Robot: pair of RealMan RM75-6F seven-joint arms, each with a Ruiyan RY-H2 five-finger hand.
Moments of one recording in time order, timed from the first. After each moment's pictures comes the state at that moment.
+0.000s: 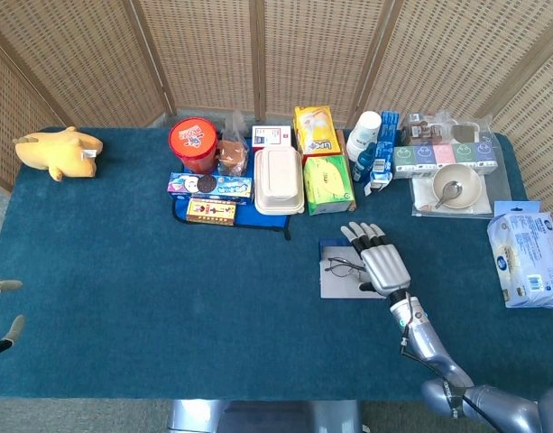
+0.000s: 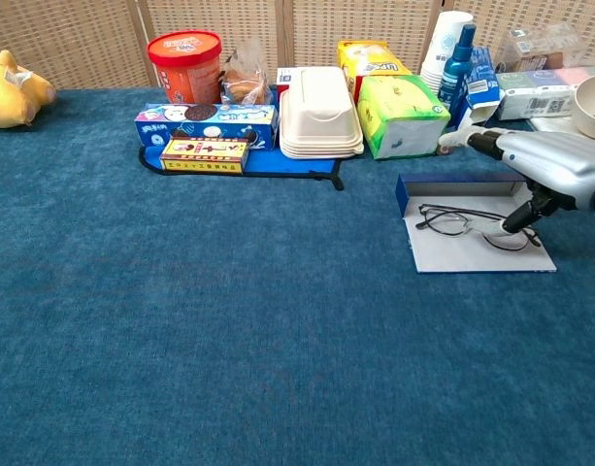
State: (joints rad) left arm 0.03 -0.98 -0.02 -1.83 1.53 1.60 0.05; right arm 0.56 -1.63 0.13 -1.21 -1.35 1.07 -0.12
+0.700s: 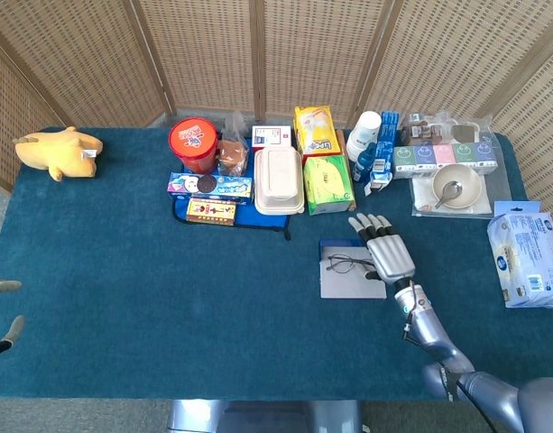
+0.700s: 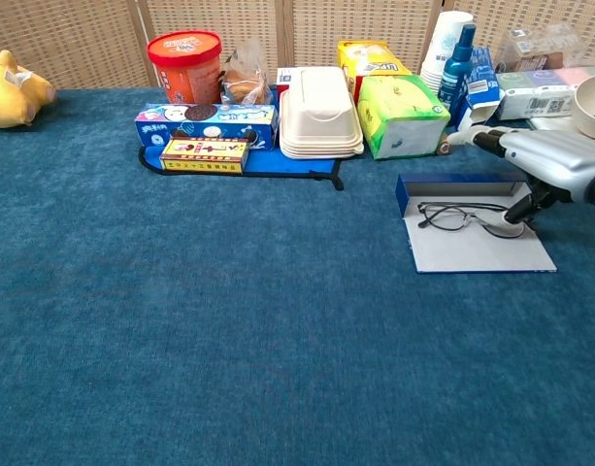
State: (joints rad) left arm 0.04 -0.98 -0.02 -1.84 1.54 1.61 0.06; right arm 0.60 -1.70 0.14 -0.98 -1.38 1.02 0.00
